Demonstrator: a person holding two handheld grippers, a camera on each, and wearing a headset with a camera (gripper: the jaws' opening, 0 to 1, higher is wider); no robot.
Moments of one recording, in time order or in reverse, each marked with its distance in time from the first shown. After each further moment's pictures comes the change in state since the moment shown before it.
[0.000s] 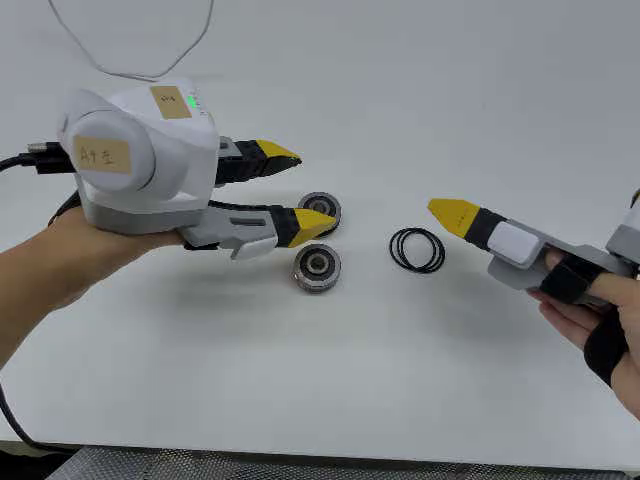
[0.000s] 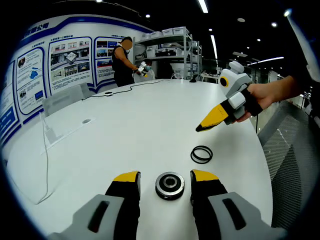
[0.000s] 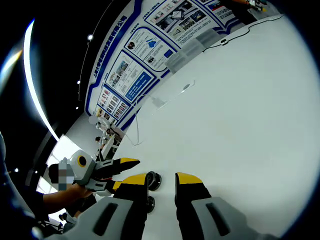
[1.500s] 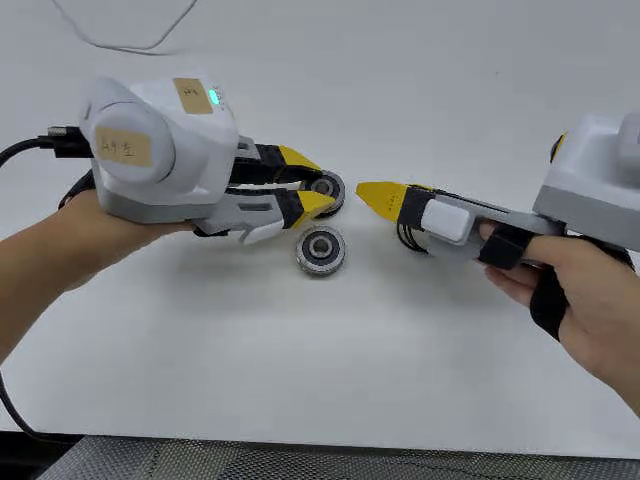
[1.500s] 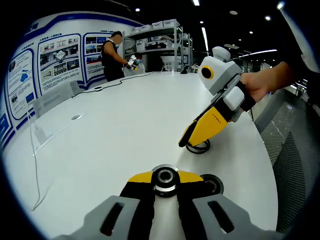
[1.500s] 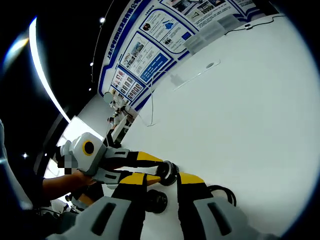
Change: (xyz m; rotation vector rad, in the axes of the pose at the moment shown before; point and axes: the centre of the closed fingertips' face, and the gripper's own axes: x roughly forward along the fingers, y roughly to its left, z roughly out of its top) left arm 0.013 -0.009 -0.017 0.052 0.062 -0.074; right arm 0.045 0.017 -0.034 -0.061 0.165 0.092
